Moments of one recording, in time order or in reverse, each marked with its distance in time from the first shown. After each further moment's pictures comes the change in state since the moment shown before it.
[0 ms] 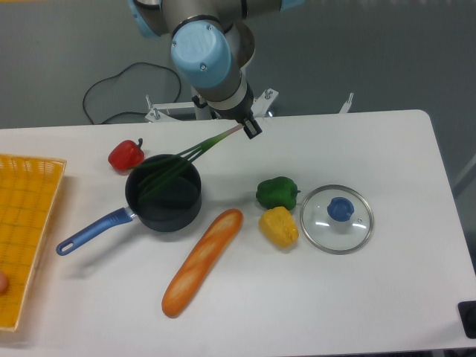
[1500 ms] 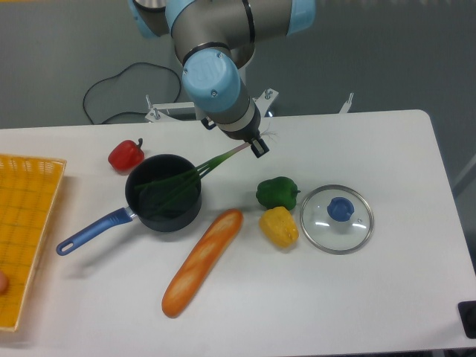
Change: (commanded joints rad) arm -0.008 -0.045 -0.006 0.081 0.000 -0.032
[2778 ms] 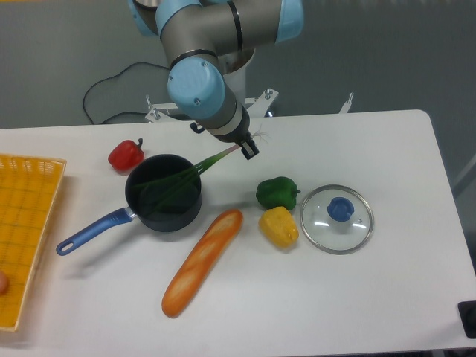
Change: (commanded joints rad) arm -0.037 -0.006 -0.029 -0.002 0.035 -0.022
